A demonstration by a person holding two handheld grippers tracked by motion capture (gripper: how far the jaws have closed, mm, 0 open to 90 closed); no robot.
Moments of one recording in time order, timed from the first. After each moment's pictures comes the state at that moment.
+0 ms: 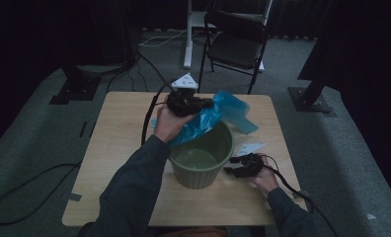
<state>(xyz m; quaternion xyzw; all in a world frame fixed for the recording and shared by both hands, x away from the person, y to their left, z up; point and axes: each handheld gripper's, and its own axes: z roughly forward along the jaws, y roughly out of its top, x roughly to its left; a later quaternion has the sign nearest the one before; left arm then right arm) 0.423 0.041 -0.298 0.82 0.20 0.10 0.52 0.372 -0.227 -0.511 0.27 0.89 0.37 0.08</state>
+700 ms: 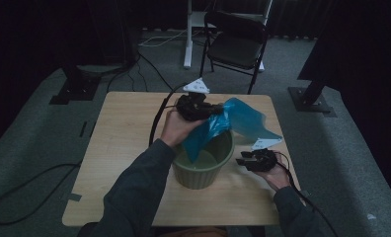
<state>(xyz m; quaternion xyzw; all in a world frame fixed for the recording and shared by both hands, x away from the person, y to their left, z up) 0.413 0.037 -0.306 0.84 0.19 0.08 0.51 0.375 -0.268 -0.493 0.32 0.85 0.39 0.12</state>
